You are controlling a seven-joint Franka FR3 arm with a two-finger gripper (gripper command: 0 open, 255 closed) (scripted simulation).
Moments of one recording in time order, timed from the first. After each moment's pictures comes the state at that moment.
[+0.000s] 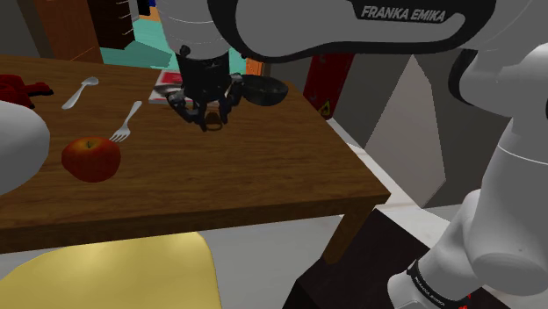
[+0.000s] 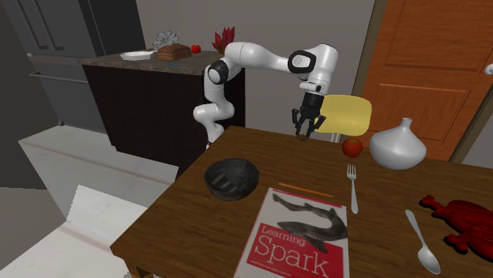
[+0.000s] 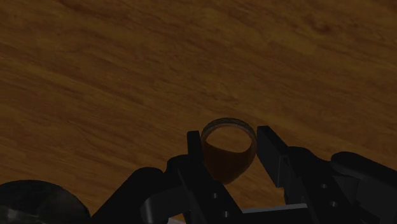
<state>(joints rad) 0.26 0.28 0.67 -1.40 -0.54 1.57 0.99</state>
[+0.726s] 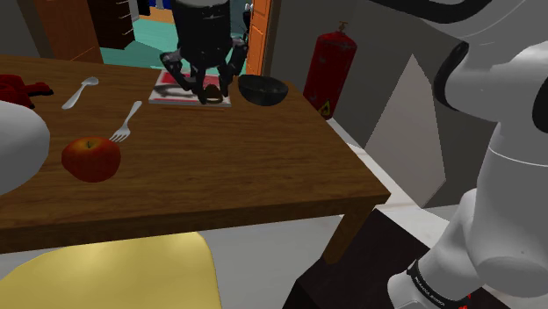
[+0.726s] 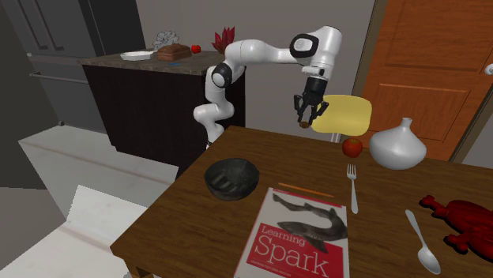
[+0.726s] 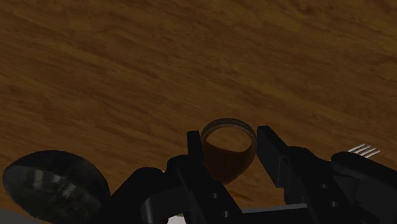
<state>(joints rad) 0.33 0.35 0.67 -1.16 -0.59 1.39 0.94</state>
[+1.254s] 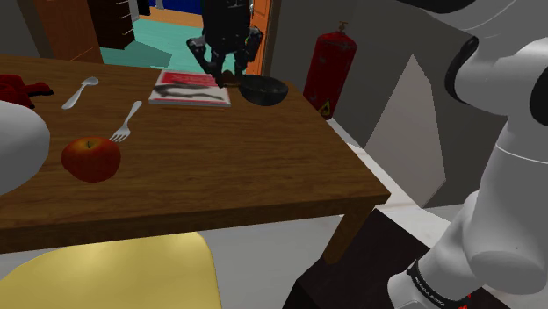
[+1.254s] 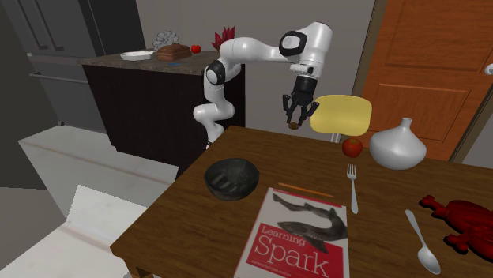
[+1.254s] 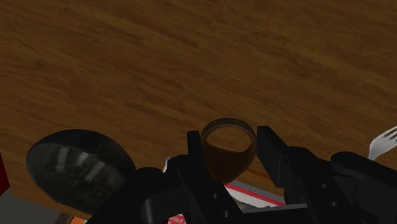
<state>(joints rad) 0.22 0.29 0.64 -1.20 -0.55 1.43 0.83</state>
